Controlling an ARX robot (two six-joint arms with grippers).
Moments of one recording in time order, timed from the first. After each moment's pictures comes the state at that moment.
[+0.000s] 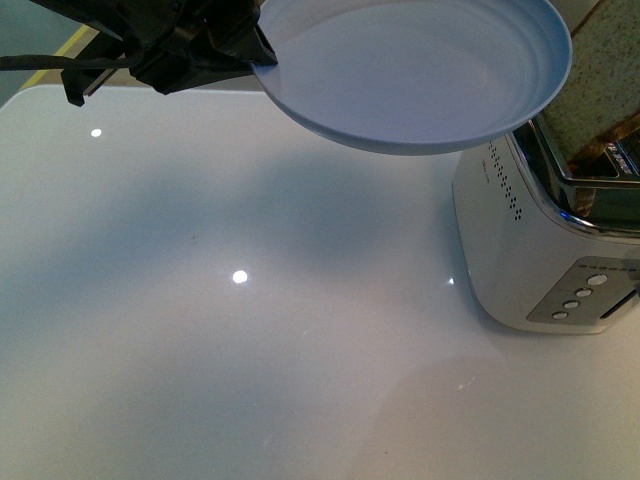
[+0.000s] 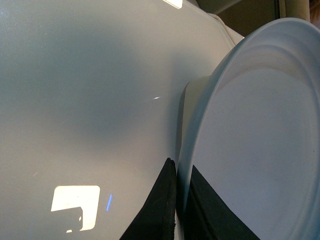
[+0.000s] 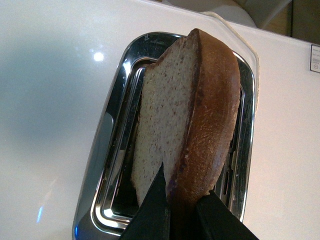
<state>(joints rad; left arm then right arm) -0.37 1.75 1.06 0.01 0.26 -0.65 0.12 1.57 1.02 -0.16 0.07 -0.14</state>
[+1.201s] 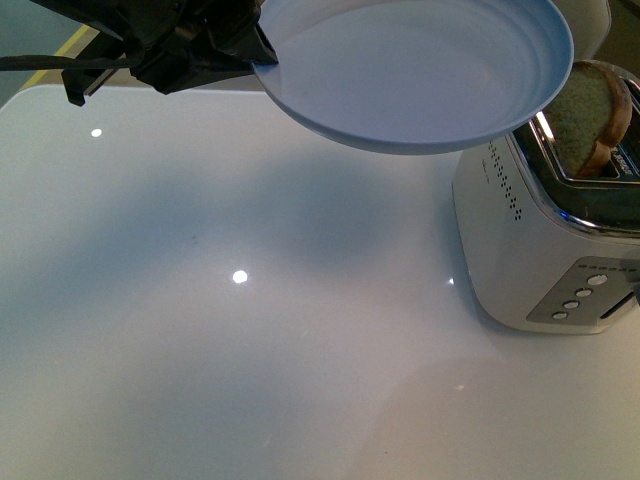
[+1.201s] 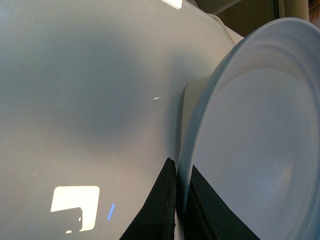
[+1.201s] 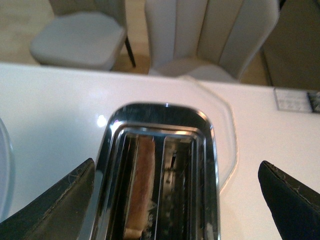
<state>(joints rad) -0.37 1.75 1.06 0.01 0.26 -0.65 0.04 1.39 0.86 0.16 0.02 -0.04</state>
